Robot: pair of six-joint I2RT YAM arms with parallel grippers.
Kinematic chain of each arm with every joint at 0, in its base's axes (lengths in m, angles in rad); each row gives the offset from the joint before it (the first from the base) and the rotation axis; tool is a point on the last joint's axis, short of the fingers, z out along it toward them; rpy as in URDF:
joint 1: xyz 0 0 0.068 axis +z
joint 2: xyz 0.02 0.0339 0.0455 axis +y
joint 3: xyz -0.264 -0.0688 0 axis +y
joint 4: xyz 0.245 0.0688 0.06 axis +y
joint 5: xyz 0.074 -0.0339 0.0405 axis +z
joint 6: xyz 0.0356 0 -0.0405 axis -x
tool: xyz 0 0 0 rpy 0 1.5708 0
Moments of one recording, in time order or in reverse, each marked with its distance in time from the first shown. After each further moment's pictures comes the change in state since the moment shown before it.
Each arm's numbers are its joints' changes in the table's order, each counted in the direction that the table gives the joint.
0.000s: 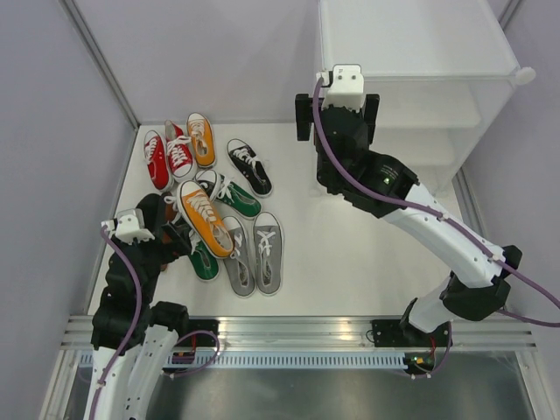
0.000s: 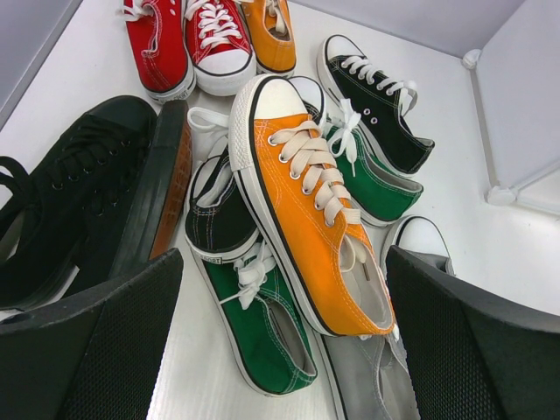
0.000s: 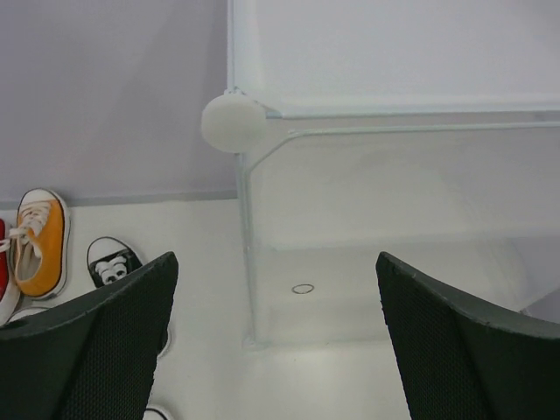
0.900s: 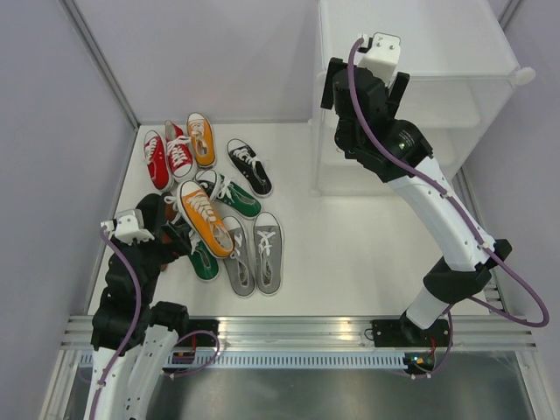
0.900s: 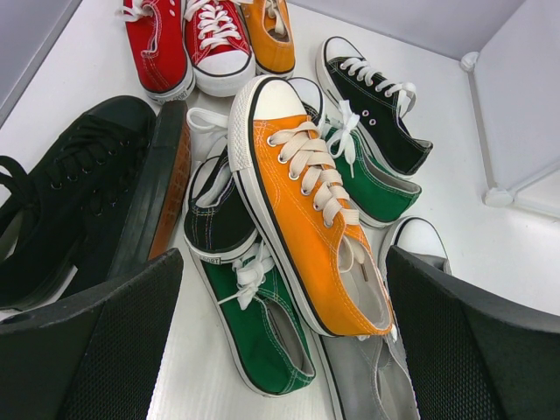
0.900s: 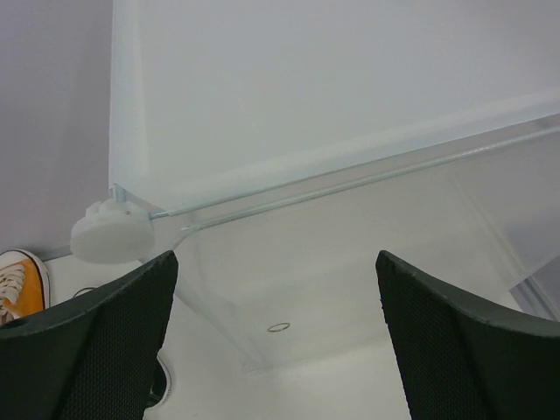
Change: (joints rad) left arm 0.000 -0.004 0.000 0.000 0.000 0.006; right arm -0.216 0.141 -0.286 0.233 0.034 -0.198
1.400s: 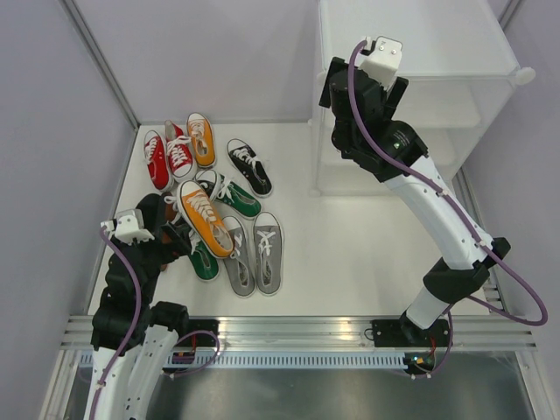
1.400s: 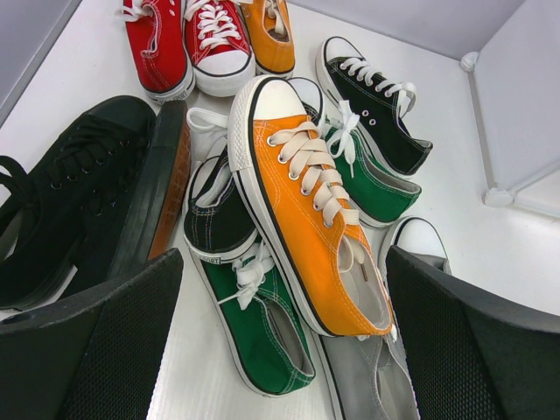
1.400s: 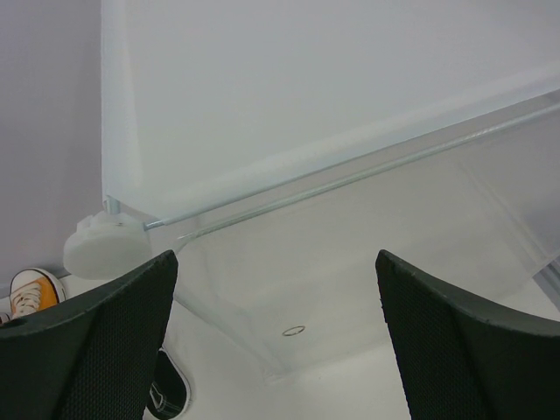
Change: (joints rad) left arm 0.000 0.000 0.000 0.000 0.000 0.000; right arm -0.006 0.000 0.037 -0.030 -0.030 -0.076
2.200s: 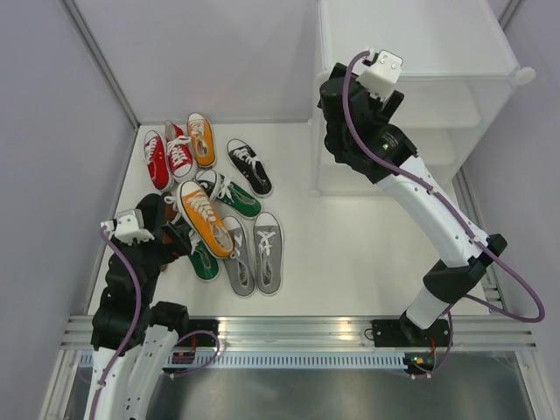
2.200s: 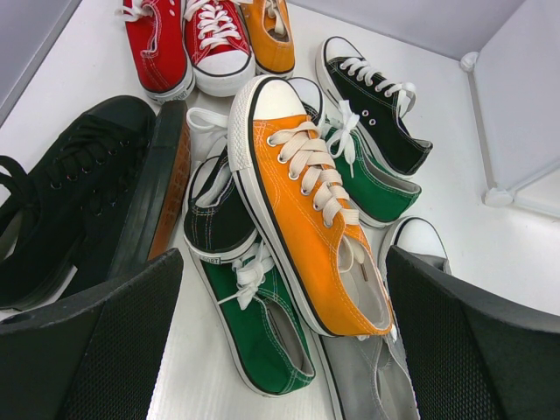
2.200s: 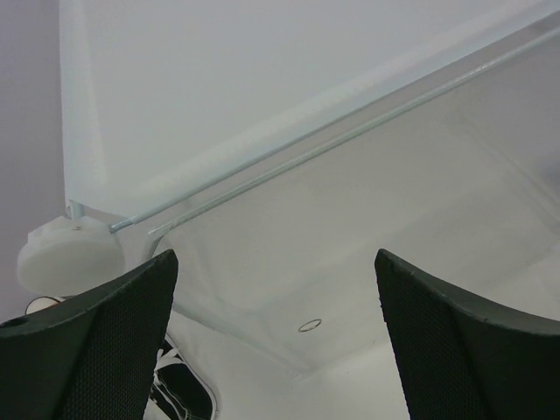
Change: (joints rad) left arm 0.000 0.000 0.000 0.000 0.000 0.000; right arm -0.003 0.000 0.082 -0.017 -0.065 -0.170
